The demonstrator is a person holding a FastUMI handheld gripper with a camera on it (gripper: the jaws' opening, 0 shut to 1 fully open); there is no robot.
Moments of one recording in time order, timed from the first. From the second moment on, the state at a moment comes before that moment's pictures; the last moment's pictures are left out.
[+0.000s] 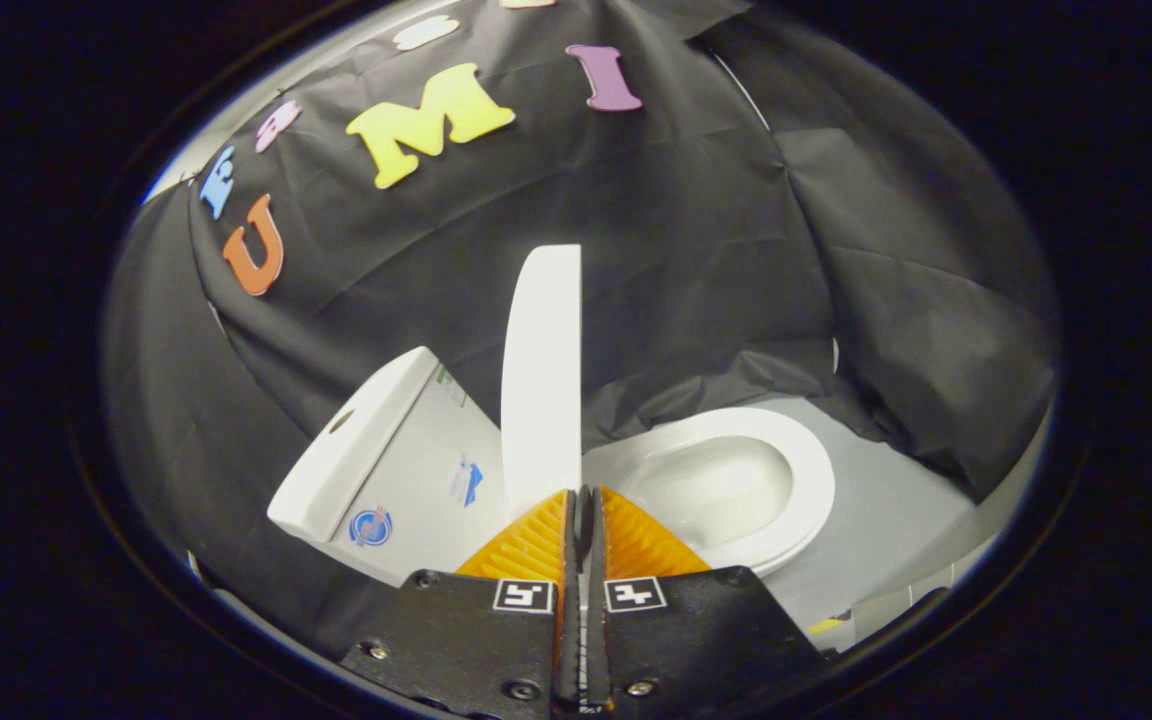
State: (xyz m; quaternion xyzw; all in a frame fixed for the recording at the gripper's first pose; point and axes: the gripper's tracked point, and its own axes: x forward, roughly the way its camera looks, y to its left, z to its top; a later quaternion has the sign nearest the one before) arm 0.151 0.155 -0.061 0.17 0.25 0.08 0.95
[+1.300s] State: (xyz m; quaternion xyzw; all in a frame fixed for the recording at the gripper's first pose) arm 0.138 0.265 -0.042 0.08 0.26 0.13 0.95
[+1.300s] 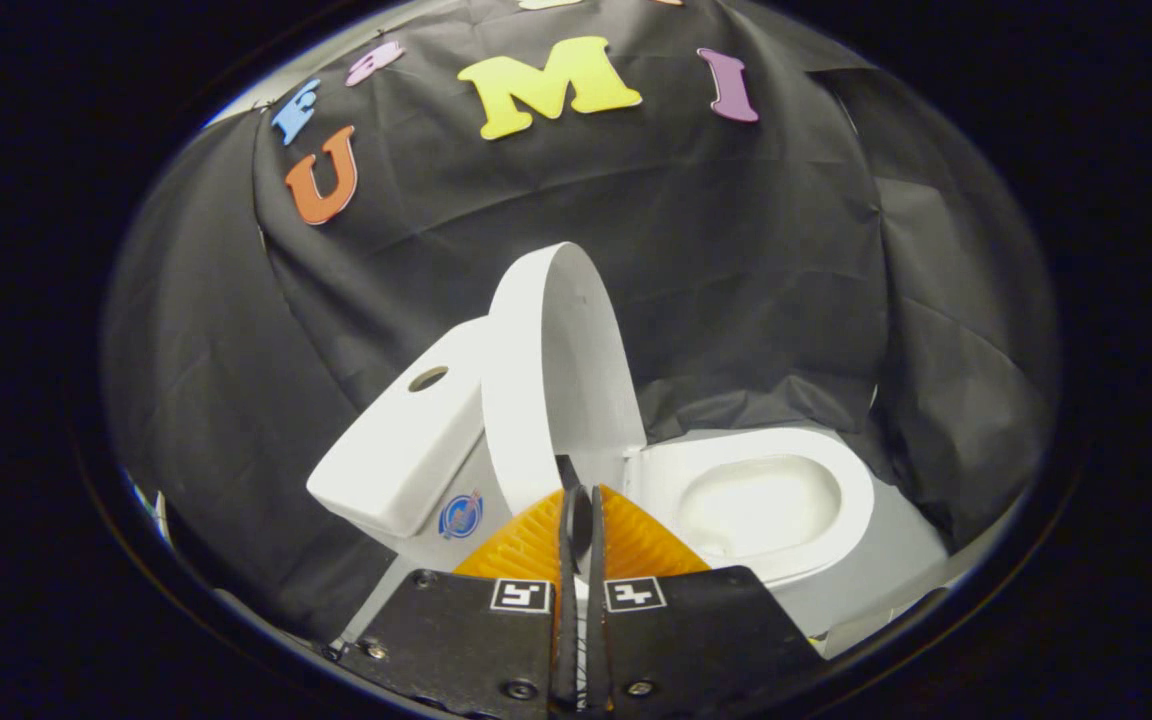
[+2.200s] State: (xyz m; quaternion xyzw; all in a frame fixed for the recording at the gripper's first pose) arm 0.135 0.321 -0.048 0.01 0.26 0.13 0.96
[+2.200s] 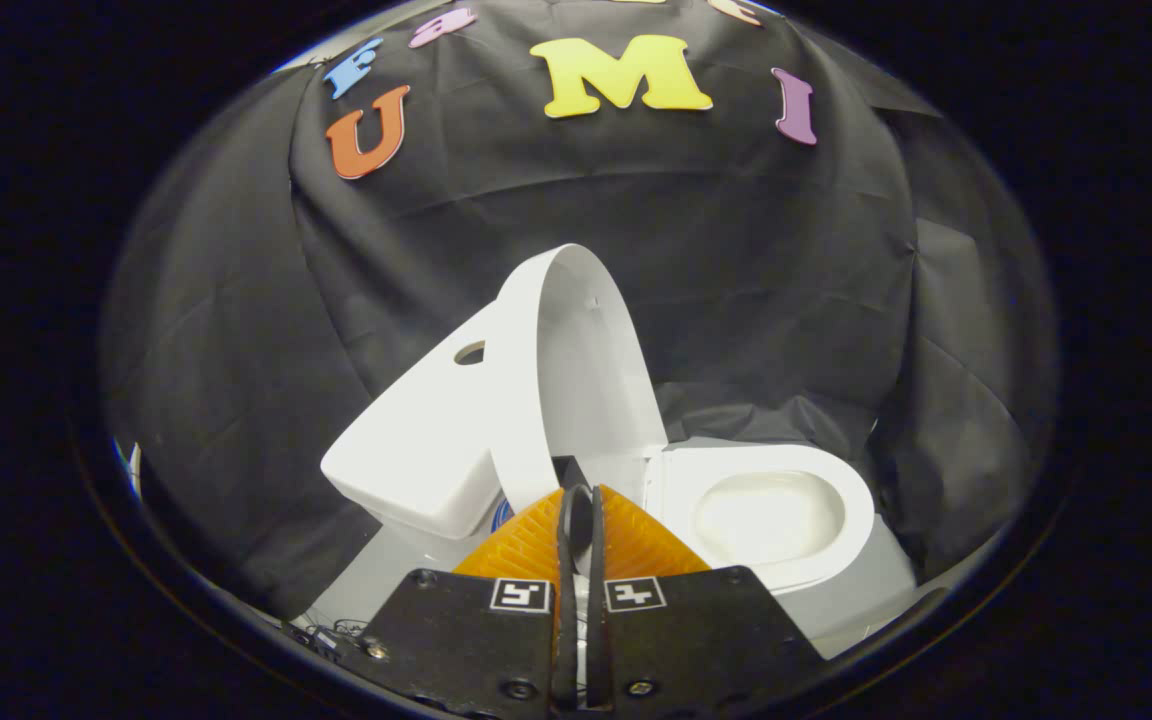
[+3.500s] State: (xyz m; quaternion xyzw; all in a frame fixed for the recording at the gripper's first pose) arm 0.026 0.042 0.023 0.02 -0.03 0.05 1.00
